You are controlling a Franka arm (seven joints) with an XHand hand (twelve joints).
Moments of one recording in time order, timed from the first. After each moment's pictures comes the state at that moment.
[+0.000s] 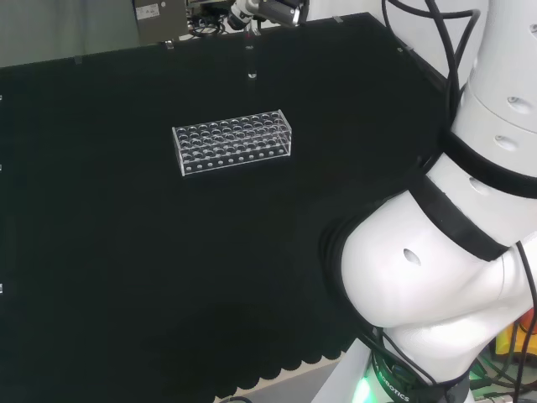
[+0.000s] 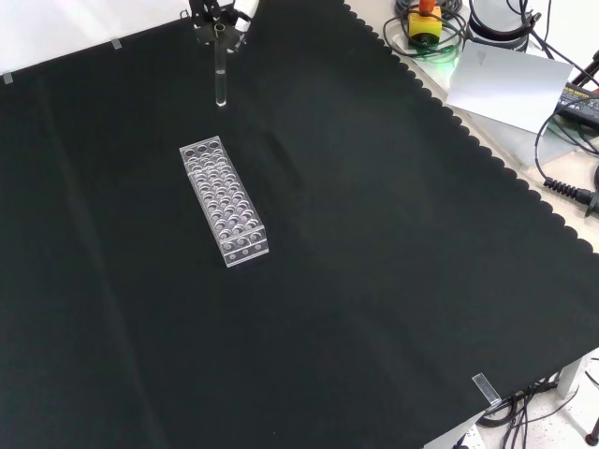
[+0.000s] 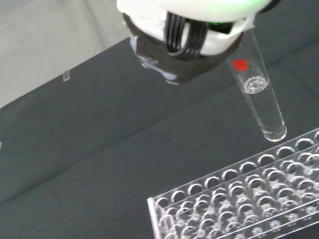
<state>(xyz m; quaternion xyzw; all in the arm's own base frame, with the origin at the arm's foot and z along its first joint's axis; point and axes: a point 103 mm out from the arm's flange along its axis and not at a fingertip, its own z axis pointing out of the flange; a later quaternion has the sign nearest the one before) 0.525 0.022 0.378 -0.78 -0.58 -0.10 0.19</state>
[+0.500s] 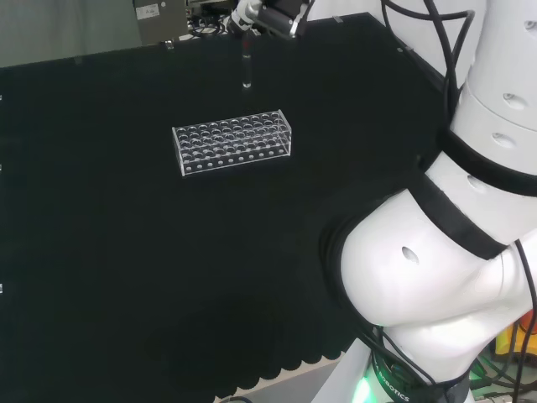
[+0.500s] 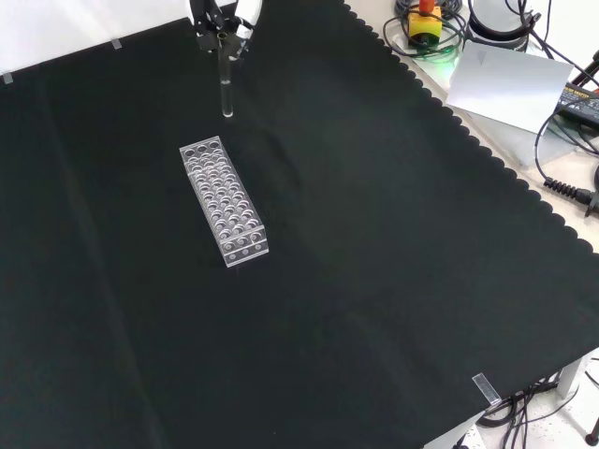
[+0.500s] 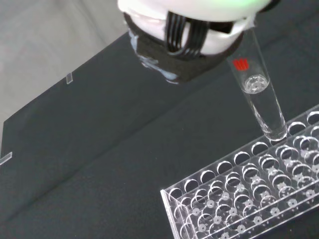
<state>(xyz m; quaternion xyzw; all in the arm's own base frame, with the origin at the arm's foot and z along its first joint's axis) 0.522 0.019 0.359 -0.79 -0.55 -0.13 0.24</state>
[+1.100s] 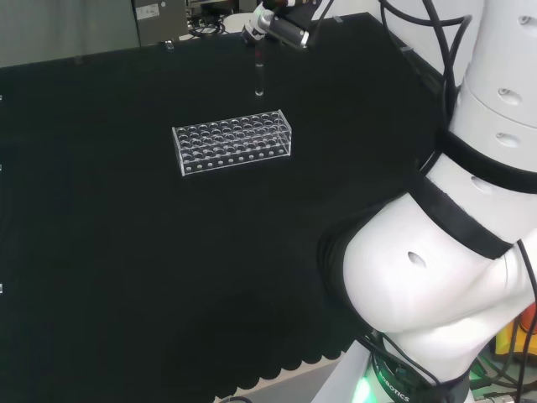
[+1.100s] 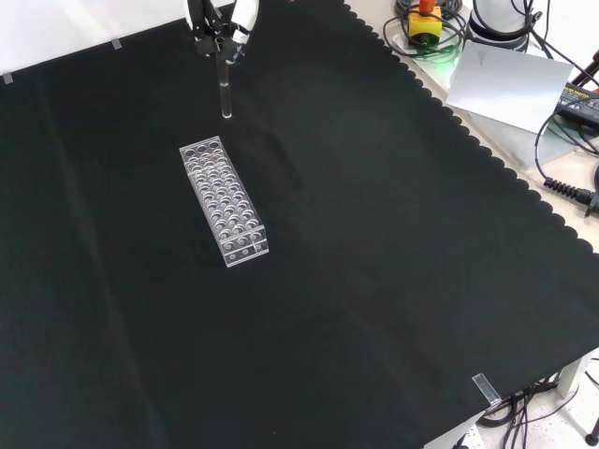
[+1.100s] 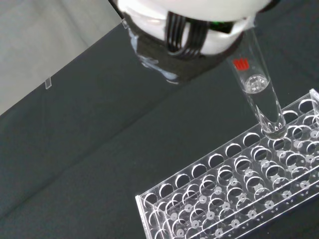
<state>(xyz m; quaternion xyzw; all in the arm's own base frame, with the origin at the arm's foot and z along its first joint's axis) 0.520 -0.001 0.341 -0.80 -0.54 -0.13 0.24</state>
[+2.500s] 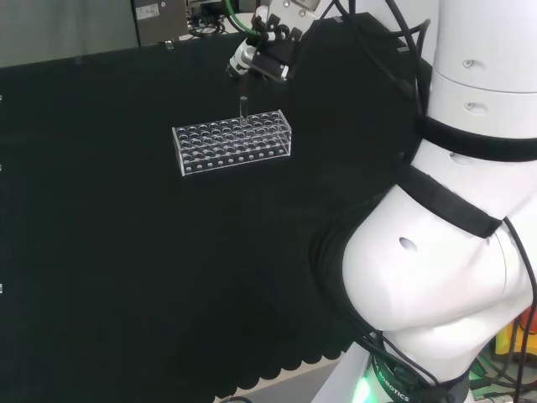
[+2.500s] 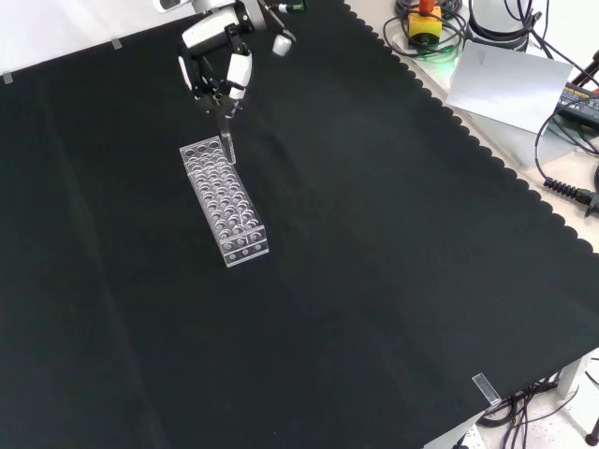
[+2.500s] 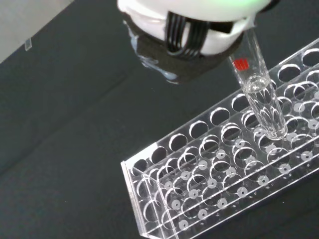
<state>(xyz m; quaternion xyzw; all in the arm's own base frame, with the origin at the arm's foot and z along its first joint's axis) 0.550 0.020 0.264 -0.79 -0.54 -0.10 0.27</state>
